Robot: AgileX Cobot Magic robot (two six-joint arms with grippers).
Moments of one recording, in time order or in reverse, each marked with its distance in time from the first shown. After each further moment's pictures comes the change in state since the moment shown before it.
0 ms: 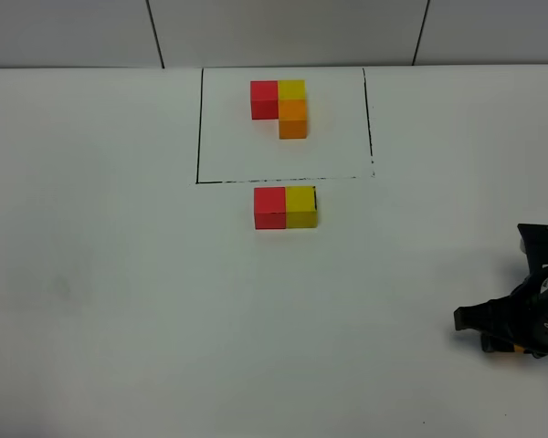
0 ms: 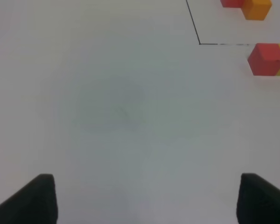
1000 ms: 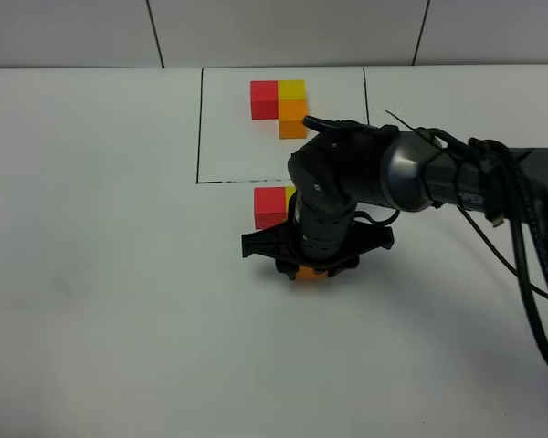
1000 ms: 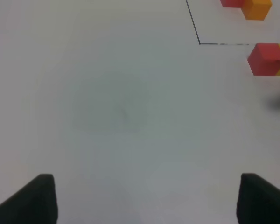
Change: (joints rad) left arm 0.000 0.000 0.000 0.000 0.000 0.000; right arm 0.517 0.484 -0.878 -0.153 0.413 0.529
